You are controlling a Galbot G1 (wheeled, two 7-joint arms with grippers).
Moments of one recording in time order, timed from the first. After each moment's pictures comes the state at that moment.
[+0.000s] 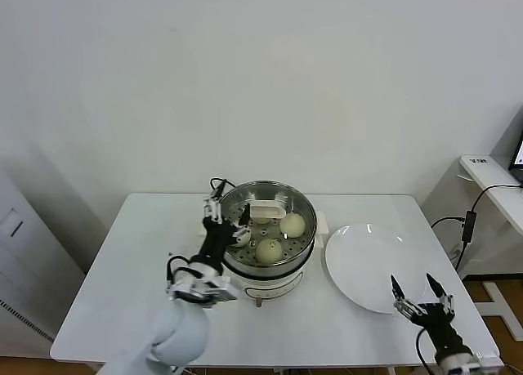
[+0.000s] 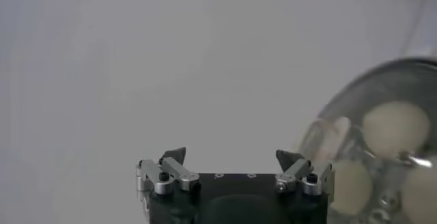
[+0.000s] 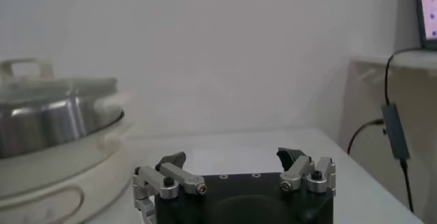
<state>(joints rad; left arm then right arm) 1.03 -1.14 0.00 -2.07 0.58 0.38 -0.13 -1.66 1.23 0.83 1.91 0.51 0.11 -0.19</state>
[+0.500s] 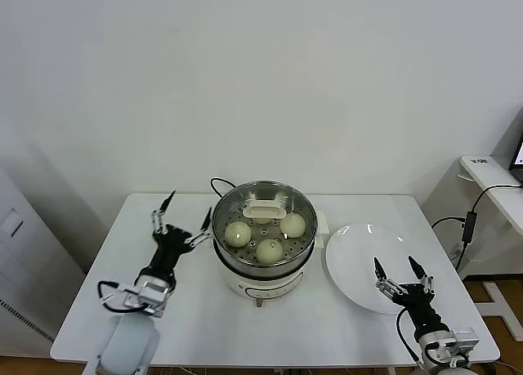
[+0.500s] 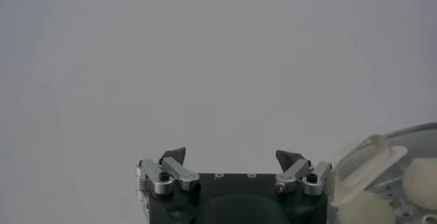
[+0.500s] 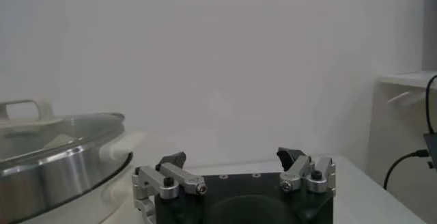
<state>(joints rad) 1.28 -1.26 -0.41 -2.02 0.21 -0.02 -0.02 -1.57 1.22 0.74 1.91 0.50 0.07 -0.13</state>
